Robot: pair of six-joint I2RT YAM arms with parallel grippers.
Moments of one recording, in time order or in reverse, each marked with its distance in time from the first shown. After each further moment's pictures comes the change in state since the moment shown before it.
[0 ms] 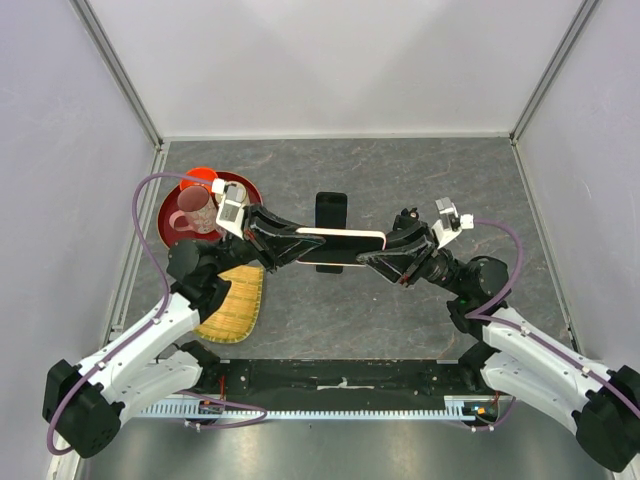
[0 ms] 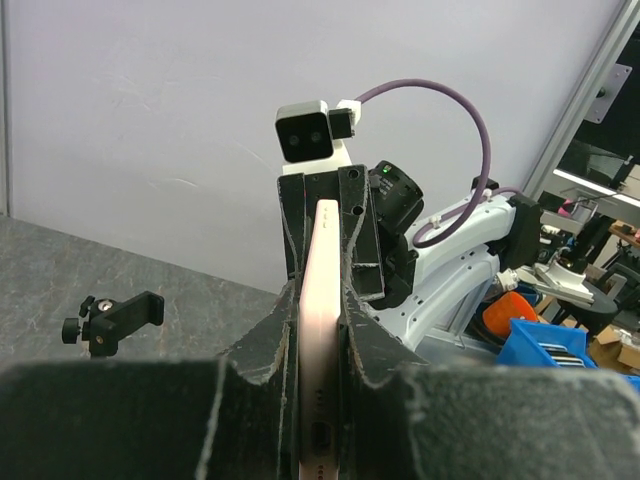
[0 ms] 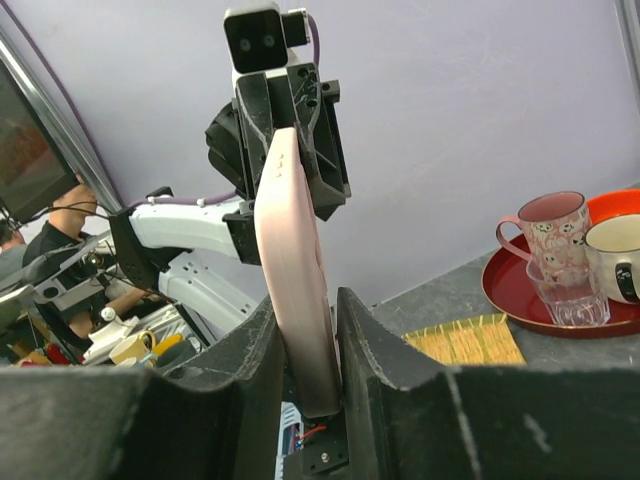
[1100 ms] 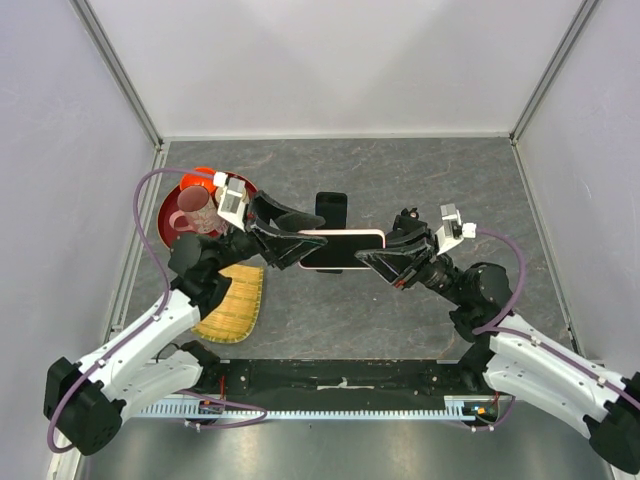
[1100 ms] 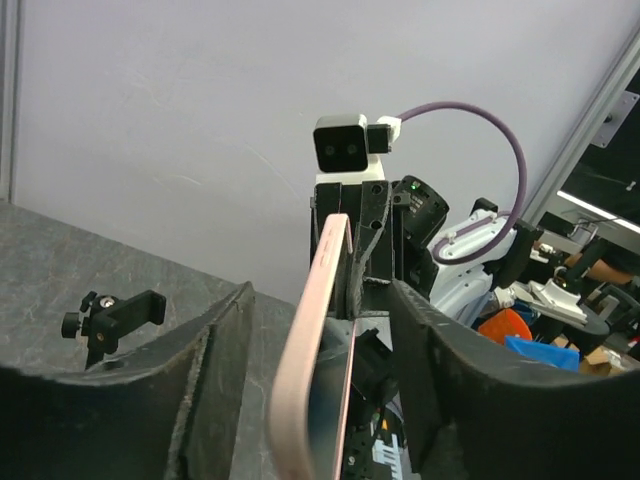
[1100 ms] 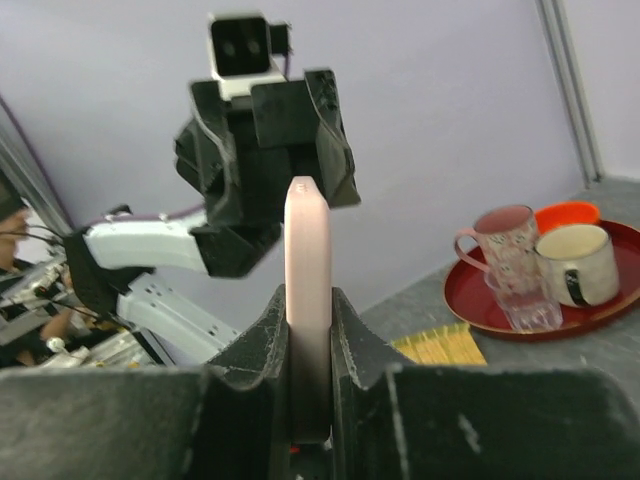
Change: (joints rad) left arm 0.000 0.020 0.014 -0.010 -0.039 -0.047; right arm 0.113 -0.053 -0.002 -0.060 0.215 -0.112
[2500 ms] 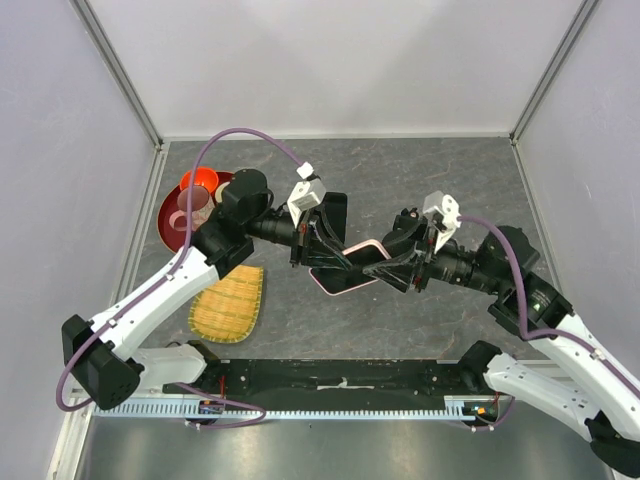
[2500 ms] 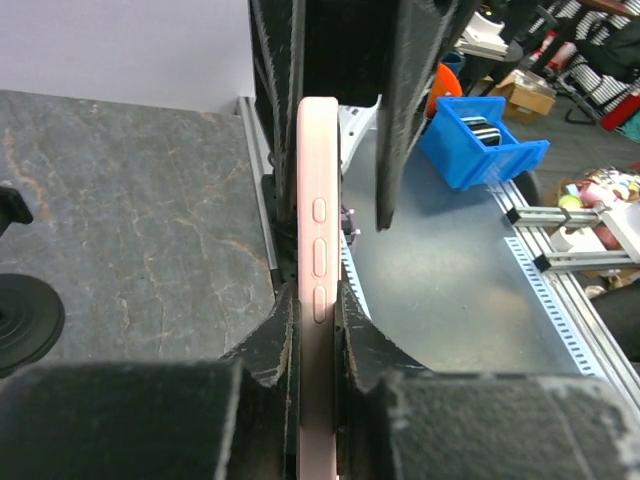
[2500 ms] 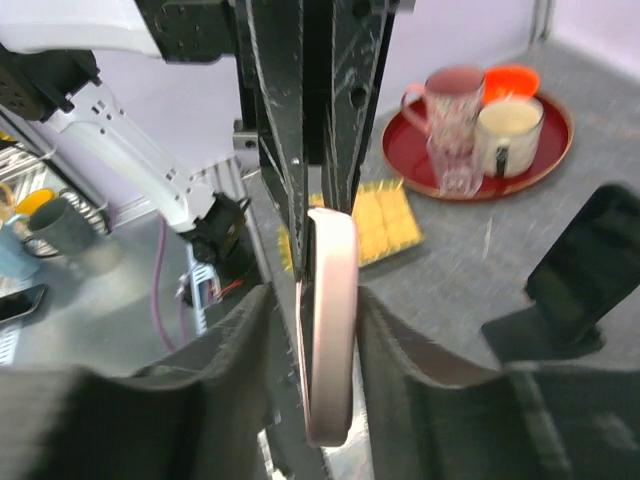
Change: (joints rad) left arm -0.093 0.286 0.474 -0.870 0.487 0.568; right arm -0.001 -0.042 0.558 -1.188 -0.152 -0.471
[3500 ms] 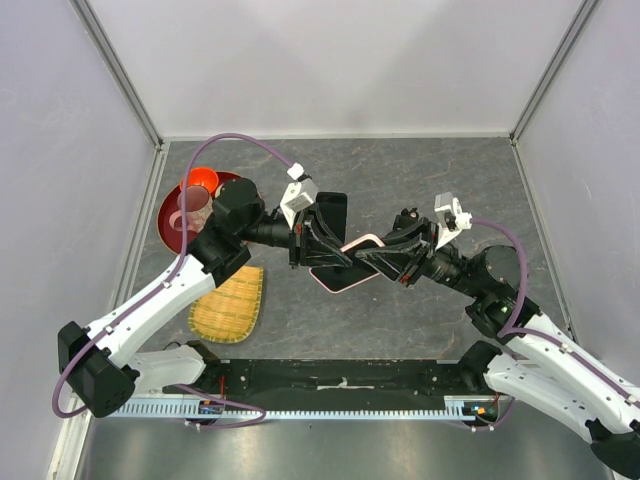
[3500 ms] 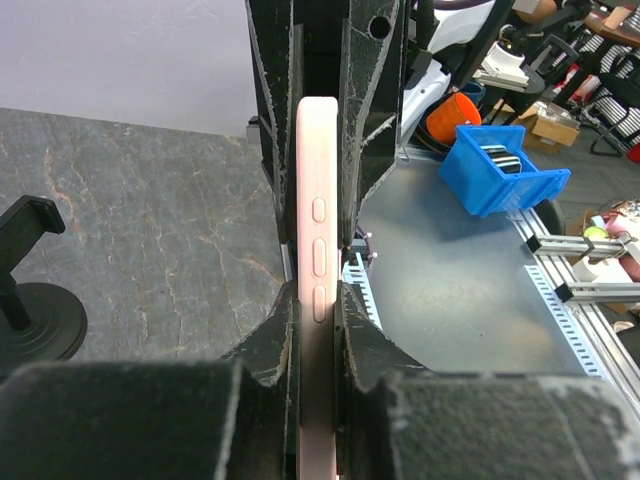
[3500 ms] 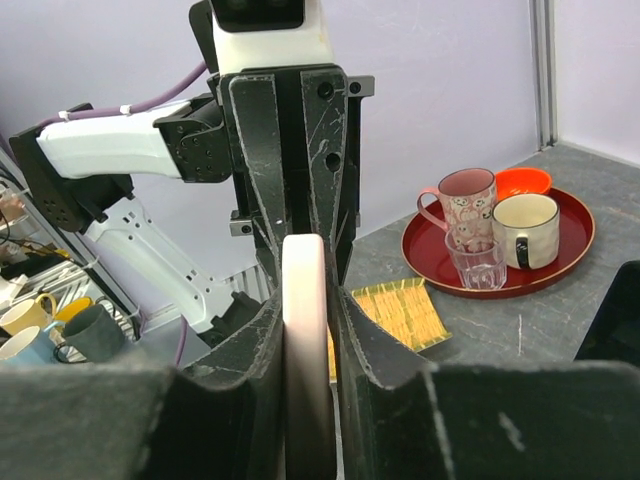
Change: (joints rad) left arm -0.001 -0.058 -0.085 0.153 -0.080 -0.090; right arm 0.001 -0.041 -0.295 0.610 0.086 0.234
